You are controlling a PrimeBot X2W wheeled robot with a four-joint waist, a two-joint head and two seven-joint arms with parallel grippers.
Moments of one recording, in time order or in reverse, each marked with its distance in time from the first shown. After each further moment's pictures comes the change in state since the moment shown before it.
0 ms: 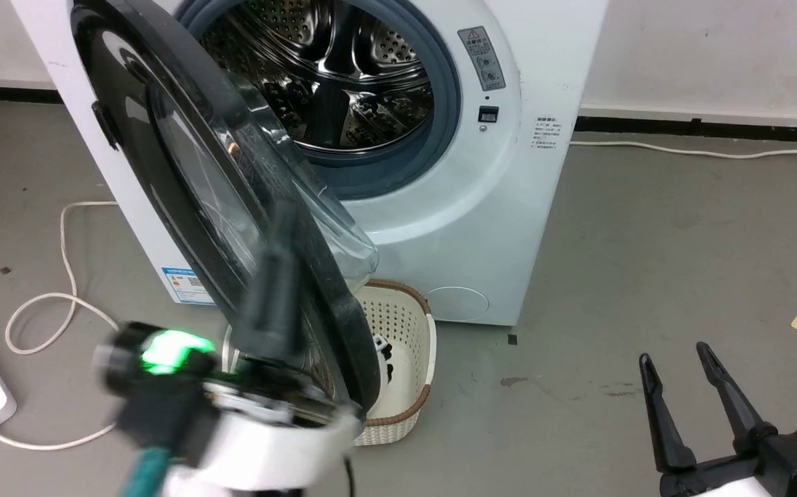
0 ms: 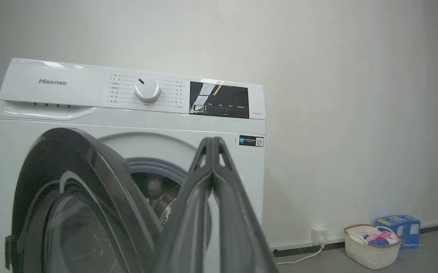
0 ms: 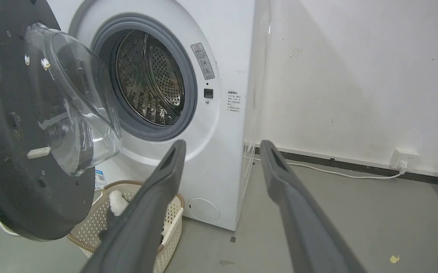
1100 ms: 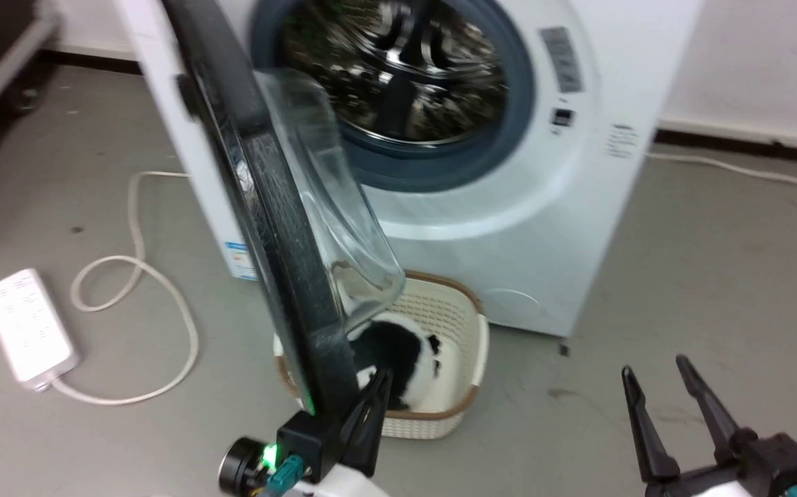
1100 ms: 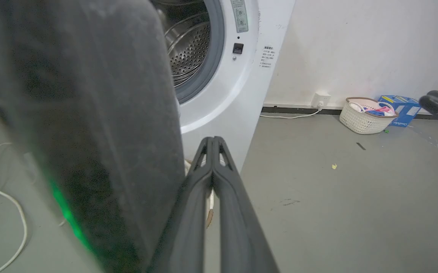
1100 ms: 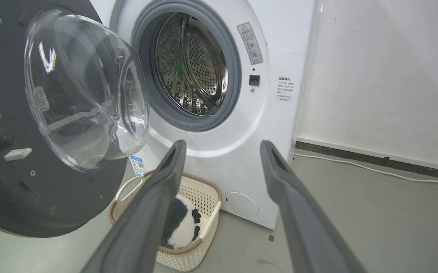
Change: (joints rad) left arm 0.071 0.012 -0.183 0.538 -0.069 0.036 0.043; right arm -0.009 0.001 0.034 0.054 0.035 0.000 0.000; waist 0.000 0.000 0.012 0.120
